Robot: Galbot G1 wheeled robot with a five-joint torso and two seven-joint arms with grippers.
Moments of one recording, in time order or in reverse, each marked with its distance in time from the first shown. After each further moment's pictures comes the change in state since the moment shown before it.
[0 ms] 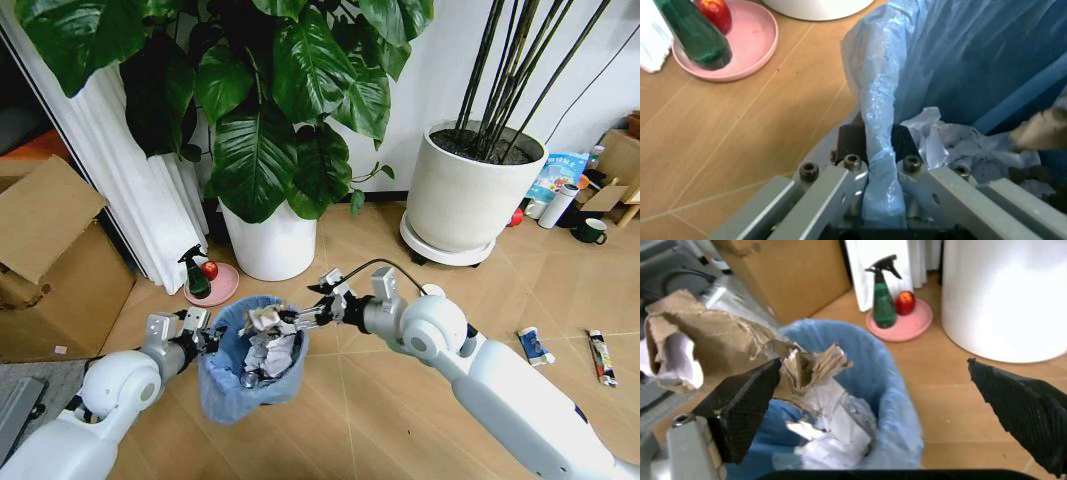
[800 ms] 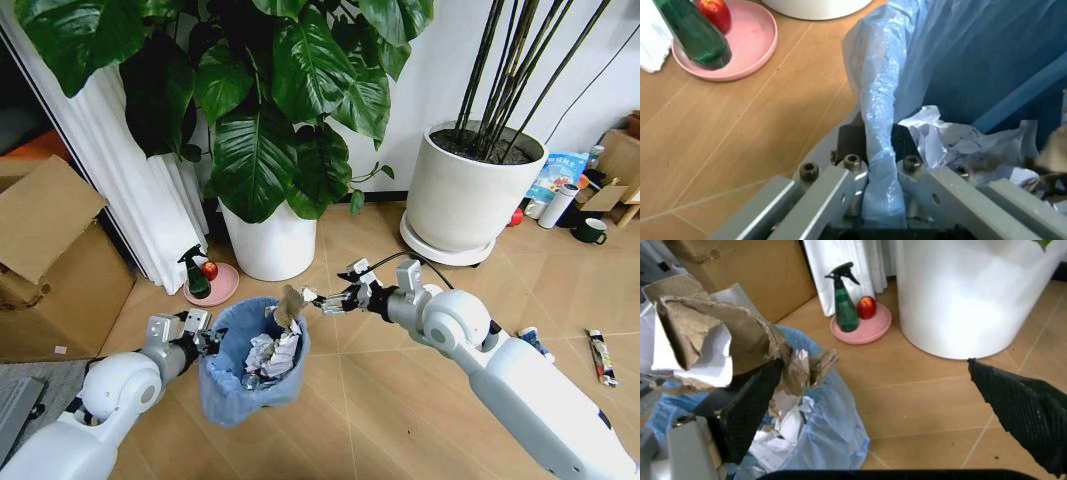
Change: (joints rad) left arm 0.009 0.006 -0.005 -0.006 0.000 0.000 0.002; right arm -0.039 -0.031 0.095 -0.004 -0.026 0.016 -0.012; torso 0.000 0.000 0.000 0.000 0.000
